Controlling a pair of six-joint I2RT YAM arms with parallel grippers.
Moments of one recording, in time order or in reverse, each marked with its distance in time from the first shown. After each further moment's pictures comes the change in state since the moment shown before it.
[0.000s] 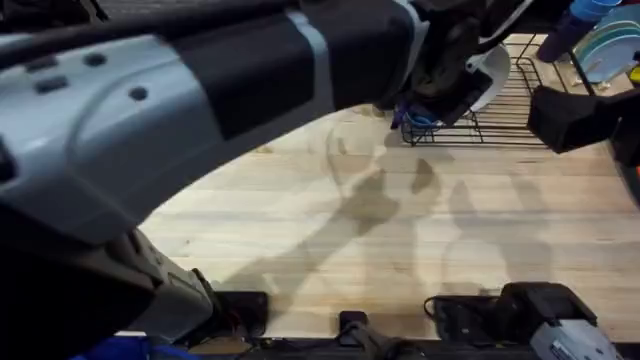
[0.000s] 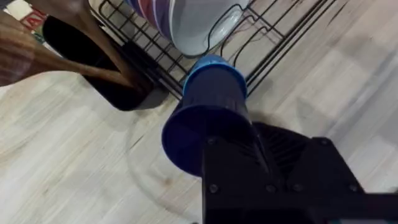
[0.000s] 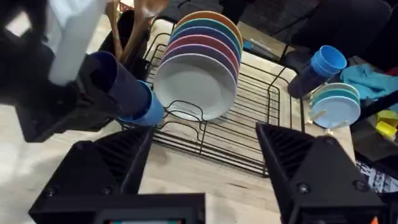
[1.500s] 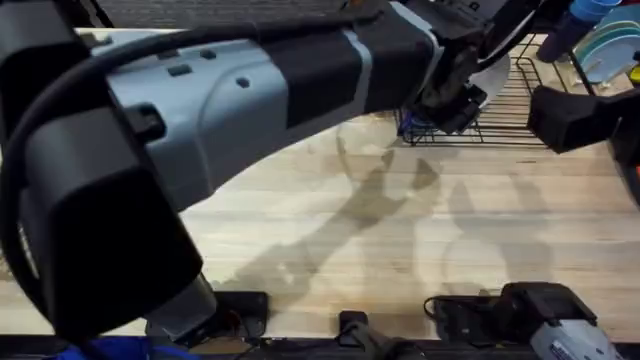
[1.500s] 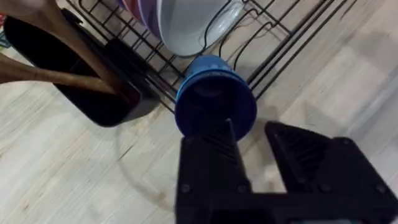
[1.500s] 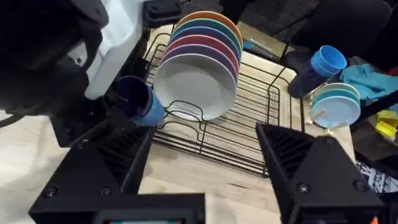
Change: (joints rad) left arm 0.000 0.100 0.000 0.064 0.013 -0.004; right arm 0.000 0.000 0.000 0.000 0.000 0.000
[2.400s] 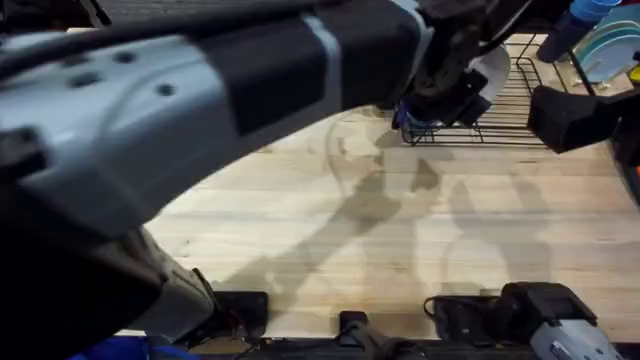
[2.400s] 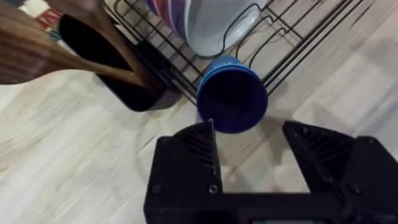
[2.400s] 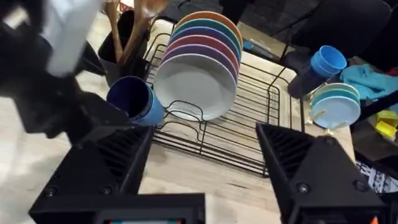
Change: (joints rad) left arm 0.003 -0.082 0.000 -0.045 -0.076 -0.003; right arm 0.000 0.000 0.000 0.000 0.000 0.000
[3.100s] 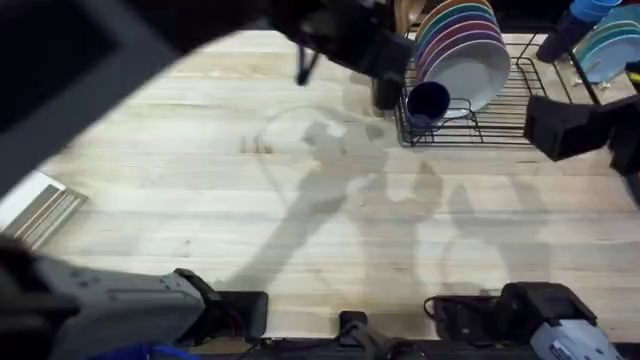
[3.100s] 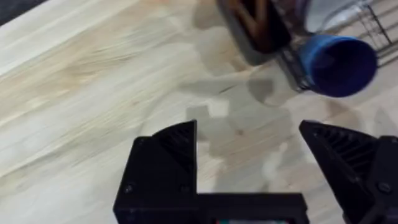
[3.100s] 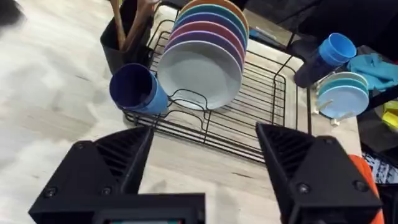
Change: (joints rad) left arm 0.262 -0.220 0.000 -0.262 -0.019 -0.068; right arm 0.000 0.000 0.000 -0.043 0.000 0.000
